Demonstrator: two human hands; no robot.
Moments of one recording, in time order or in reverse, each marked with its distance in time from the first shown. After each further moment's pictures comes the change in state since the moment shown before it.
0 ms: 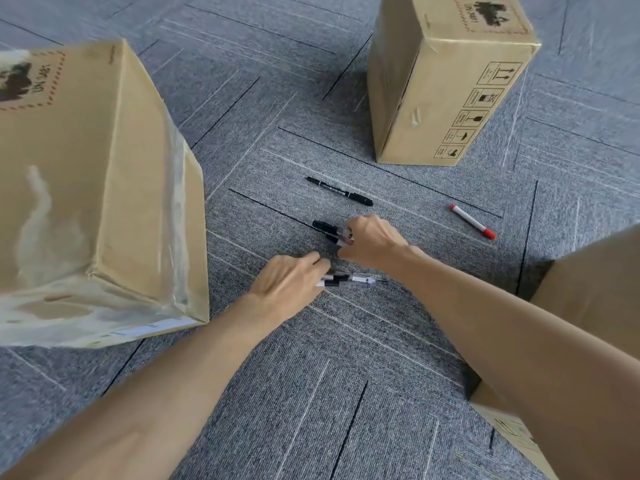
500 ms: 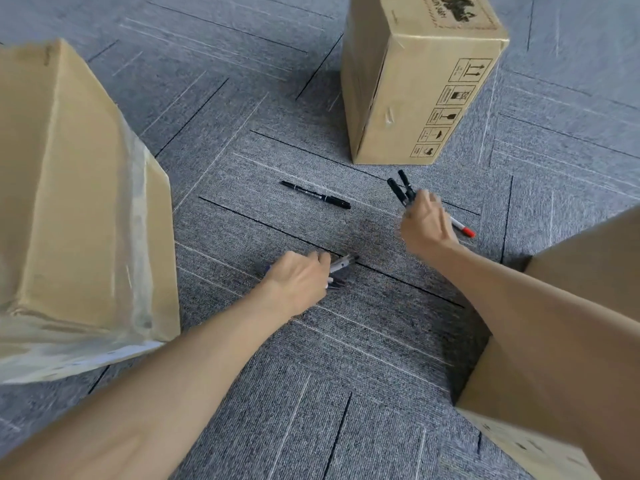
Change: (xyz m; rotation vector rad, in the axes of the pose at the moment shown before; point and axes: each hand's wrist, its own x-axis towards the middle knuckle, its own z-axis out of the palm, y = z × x) left_hand 0.049 0.026 -0.009 0.293 -0.182 0.076; right_hand -0.003 0.088 -0.036 0.153 0.448 0.293
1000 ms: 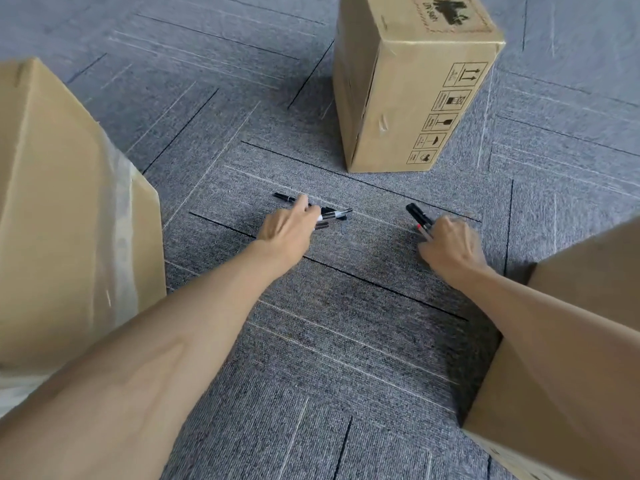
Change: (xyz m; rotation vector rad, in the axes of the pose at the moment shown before) left_hand 0.063 -0.052 -0.008 -0.381 0.147 -0.240; right_hand 0.005 0.046 -0.005 -0.211 -0.030 0.098
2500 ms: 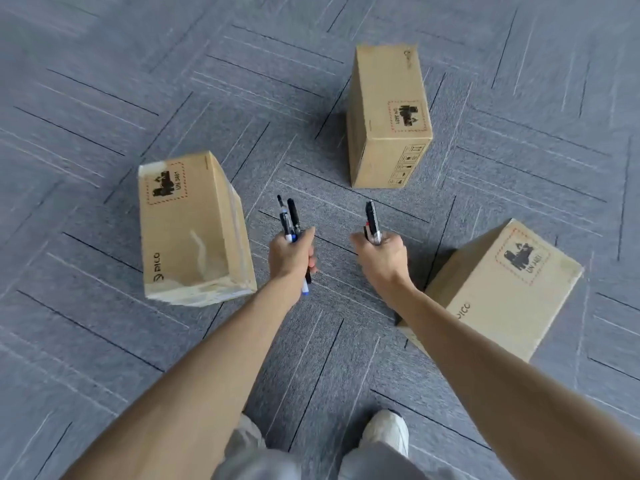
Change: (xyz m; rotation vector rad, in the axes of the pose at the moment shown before) left_hand -0.208 0.085 -0.267 -1.553 0.209 -0.918; right_hand -0.239 -0.138 -0.258 0.883 -0.252 0.163
